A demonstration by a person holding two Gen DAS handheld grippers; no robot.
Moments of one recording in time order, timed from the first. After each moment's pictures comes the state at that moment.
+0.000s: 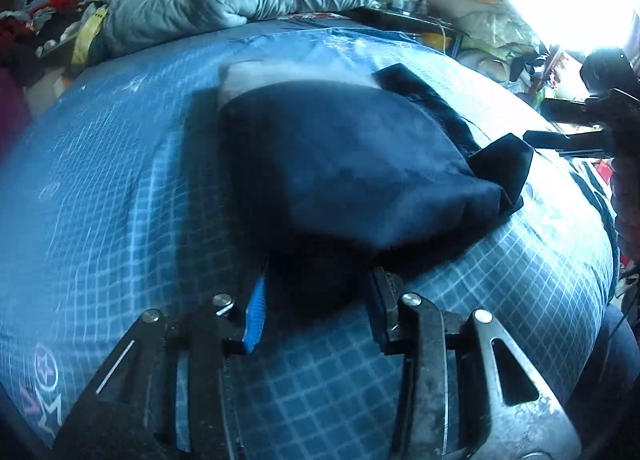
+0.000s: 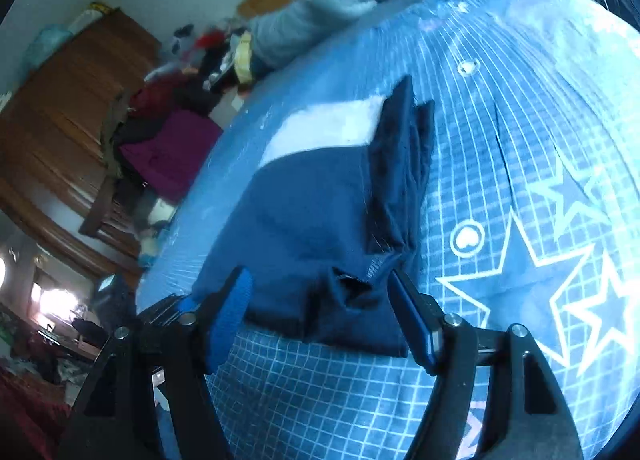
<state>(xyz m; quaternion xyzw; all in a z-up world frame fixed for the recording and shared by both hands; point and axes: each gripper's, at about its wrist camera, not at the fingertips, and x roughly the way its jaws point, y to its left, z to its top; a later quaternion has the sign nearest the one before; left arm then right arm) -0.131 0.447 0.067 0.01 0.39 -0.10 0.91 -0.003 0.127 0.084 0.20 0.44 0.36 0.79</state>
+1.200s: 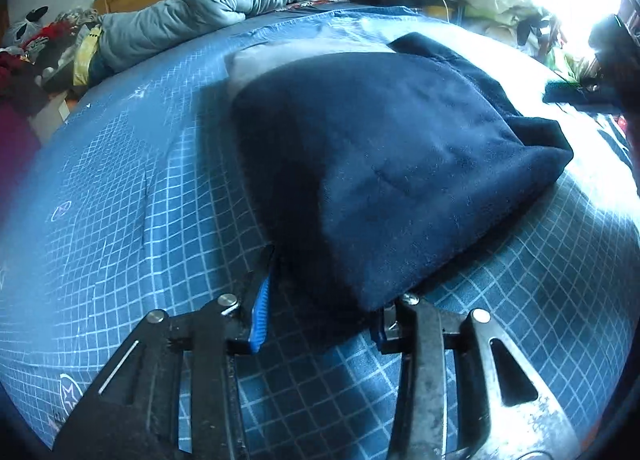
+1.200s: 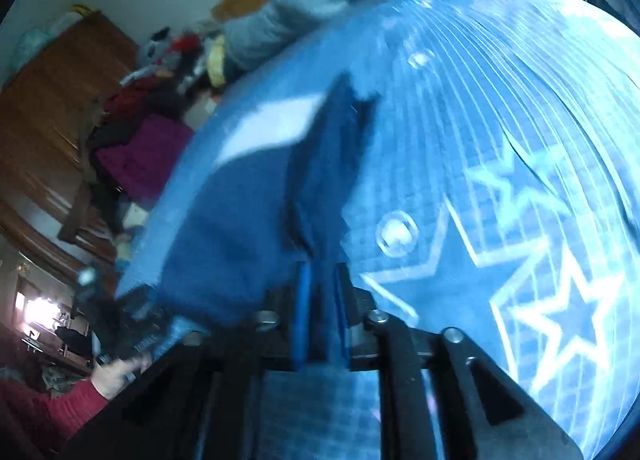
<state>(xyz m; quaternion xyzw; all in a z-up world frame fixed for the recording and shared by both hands) -0.146 0.467 0.042 0.09 0.41 -0.07 0.91 0.022 0.113 0.040 0.21 0.44 0.33 0.81</state>
